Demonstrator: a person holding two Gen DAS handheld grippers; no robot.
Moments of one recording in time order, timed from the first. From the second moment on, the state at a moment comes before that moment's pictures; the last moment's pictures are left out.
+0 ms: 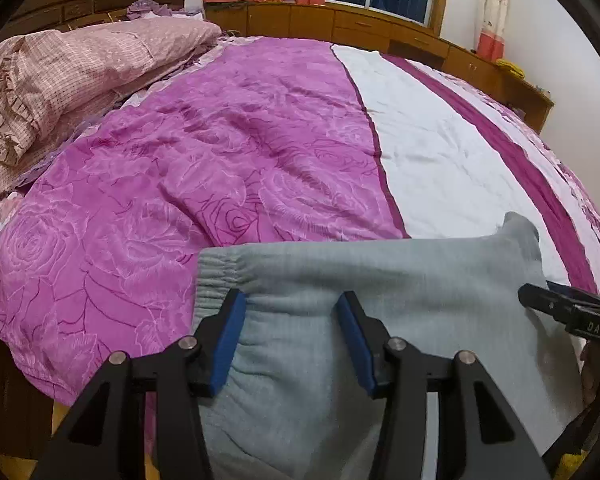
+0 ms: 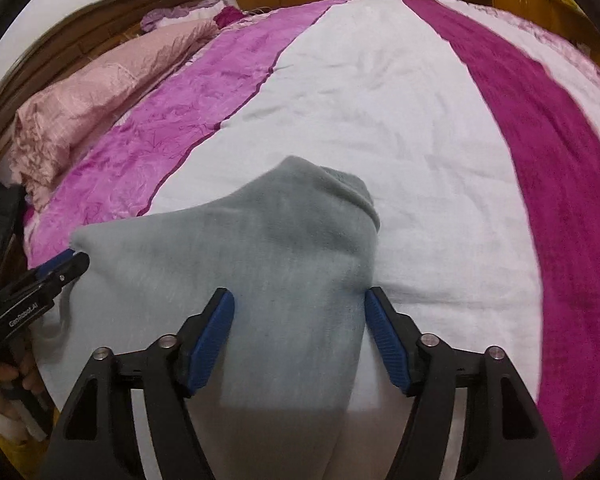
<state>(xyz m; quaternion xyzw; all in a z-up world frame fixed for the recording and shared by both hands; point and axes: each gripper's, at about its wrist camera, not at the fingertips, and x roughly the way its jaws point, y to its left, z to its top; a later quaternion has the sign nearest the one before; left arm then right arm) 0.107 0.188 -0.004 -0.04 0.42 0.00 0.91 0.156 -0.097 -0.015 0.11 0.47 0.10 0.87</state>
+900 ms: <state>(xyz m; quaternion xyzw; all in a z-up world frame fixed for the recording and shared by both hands) 0.048 0.164 0.041 -0.06 0.44 0.02 0.90 0.091 -0.126 0.019 0.16 0.46 0.11 0.87</state>
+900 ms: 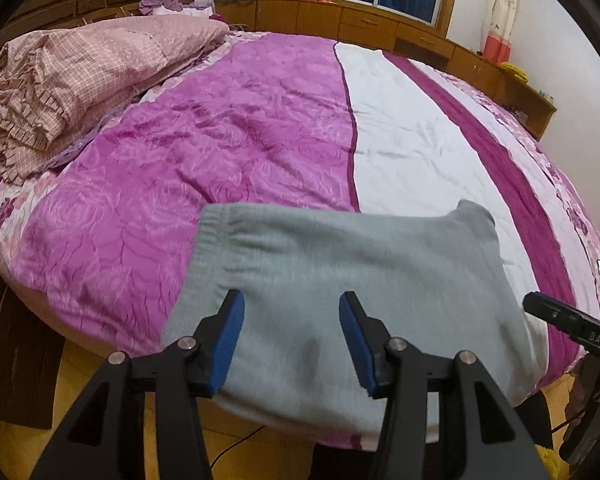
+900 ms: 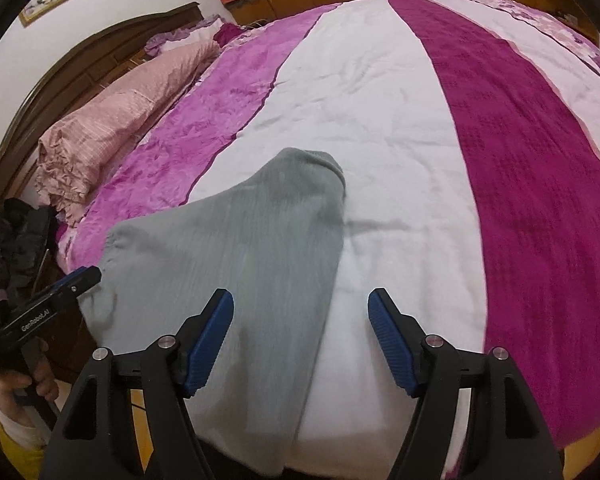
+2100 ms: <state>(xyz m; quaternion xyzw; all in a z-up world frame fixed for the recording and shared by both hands) 0.037 0.164 -0.002 -0.07 0.47 0.02 0.88 0.067 -0.113 -0.017 0.17 0.49 0.12 0.85</state>
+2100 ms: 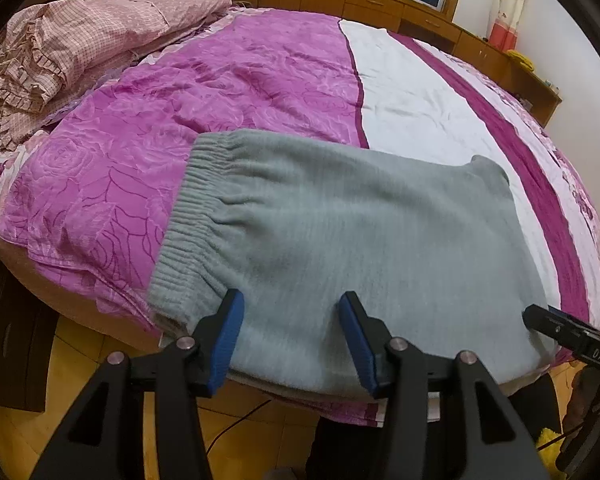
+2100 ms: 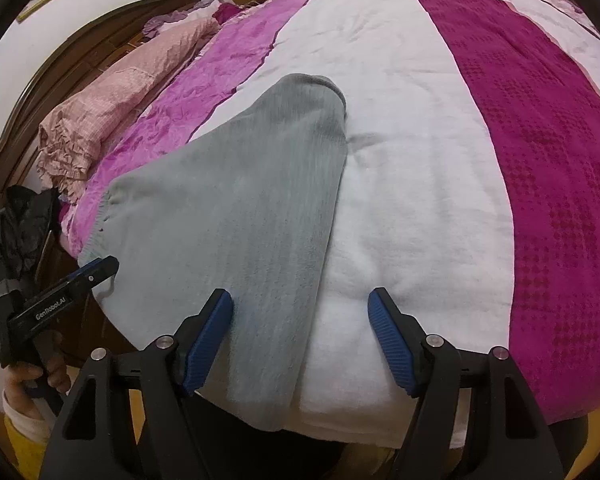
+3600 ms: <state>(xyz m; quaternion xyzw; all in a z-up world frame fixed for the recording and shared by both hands) 0.008 0.188 0.042 -0.12 0.46 0.04 0.88 0.074 -0.096 0.047 0.20 0.42 0.23 0.86</state>
